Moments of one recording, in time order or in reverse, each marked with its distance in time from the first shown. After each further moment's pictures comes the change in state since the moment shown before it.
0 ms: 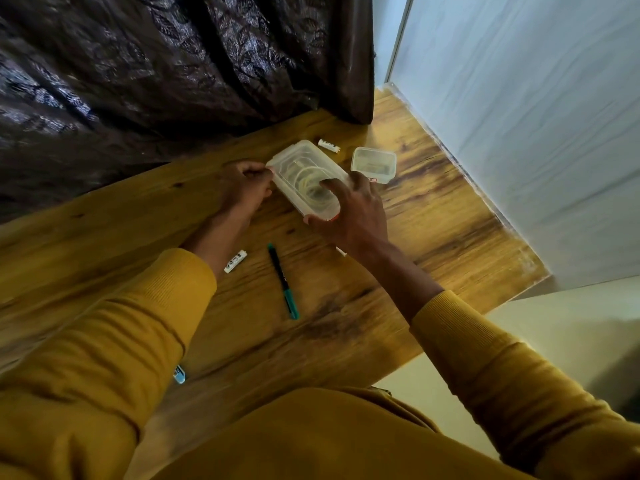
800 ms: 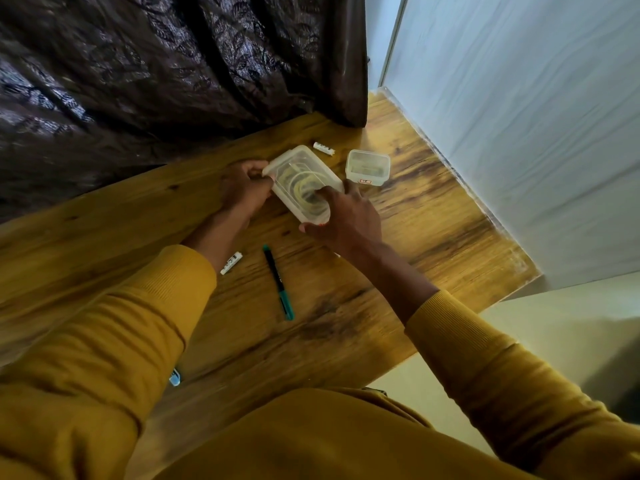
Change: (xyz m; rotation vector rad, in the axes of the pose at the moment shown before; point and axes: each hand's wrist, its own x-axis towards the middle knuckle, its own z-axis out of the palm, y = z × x) left_hand 0.008 -0.004 0.007 0.063 -0.050 0.031; right_hand -0.002 -0.005 -0.006 -0.092 -0.091 -0.017
